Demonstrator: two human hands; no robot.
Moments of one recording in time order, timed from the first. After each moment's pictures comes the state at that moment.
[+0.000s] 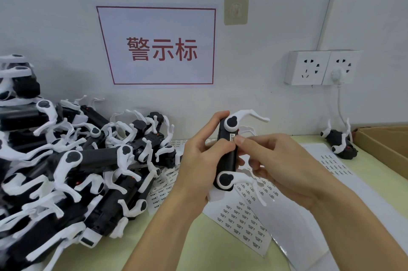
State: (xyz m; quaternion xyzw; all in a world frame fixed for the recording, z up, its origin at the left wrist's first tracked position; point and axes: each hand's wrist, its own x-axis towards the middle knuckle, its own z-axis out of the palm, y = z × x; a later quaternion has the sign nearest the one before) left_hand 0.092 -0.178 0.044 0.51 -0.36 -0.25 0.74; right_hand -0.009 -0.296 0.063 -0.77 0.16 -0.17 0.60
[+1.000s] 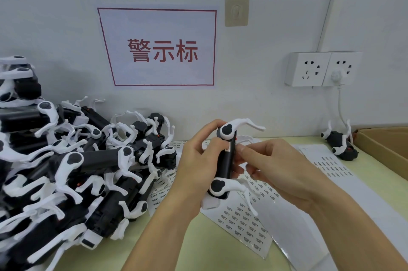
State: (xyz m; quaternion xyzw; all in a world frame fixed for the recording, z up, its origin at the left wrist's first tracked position) left_hand 0.097 -0.179 0.042 0.55 -0.34 -0.23 0.73; right_hand -0.005 -0.297 0.058 -0.78 0.19 -0.15 0.57
